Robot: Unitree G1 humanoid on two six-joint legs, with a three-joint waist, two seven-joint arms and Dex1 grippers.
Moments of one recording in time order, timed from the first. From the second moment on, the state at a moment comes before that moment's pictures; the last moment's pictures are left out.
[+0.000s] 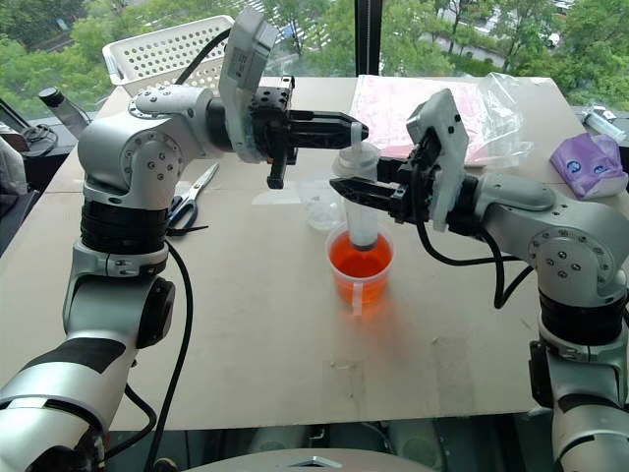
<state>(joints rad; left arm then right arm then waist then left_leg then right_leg) -1.11 0.51 -0.08 0.09 -0.59 0.76 -1.21 -0.73 -0.57 -0.07 -0.47 1.04 1.09 0.43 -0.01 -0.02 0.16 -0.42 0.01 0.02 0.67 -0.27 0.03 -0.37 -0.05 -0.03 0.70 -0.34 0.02</state>
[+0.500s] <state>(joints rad) -1.11 0.47 -0.09 0.10 -0.59 0.76 -1.20 -0.62 -0.58 -0.05 -0.51 0.93 0.97 0.50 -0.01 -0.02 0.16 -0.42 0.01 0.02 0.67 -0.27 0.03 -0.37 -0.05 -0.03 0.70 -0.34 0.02</state>
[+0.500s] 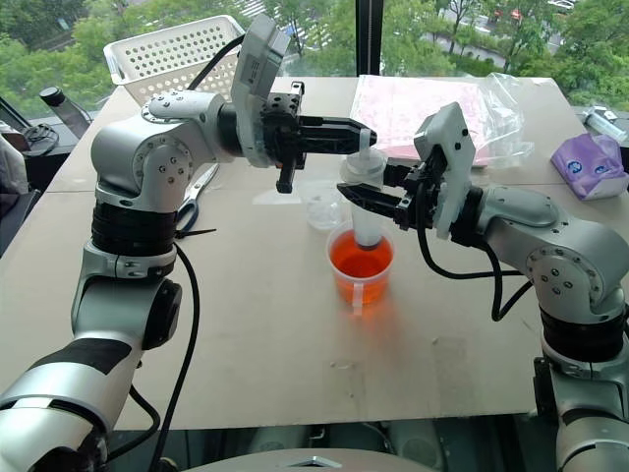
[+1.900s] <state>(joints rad) -1.11 0.48 -0.05 0.10 -0.60 0.75 -1.19 -0.62 -0.55 -0.04 -0.49 0.92 0.96 0.50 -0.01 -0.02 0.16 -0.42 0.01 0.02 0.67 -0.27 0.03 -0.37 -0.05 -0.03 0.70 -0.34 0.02</state>
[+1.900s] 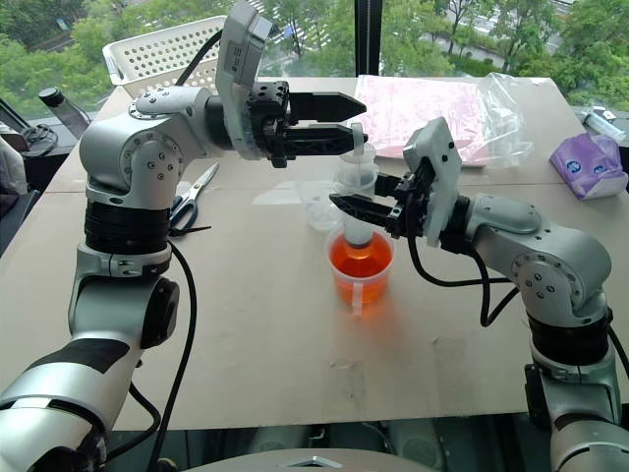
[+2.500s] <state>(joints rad) -1.10 0.48 -0.05 0.09 -0.58 0.73 -1.21 -0.63 -0.56 -0.05 -0.49 0.94 0.98 0.50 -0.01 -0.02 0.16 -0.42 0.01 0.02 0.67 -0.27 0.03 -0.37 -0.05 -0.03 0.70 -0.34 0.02</state>
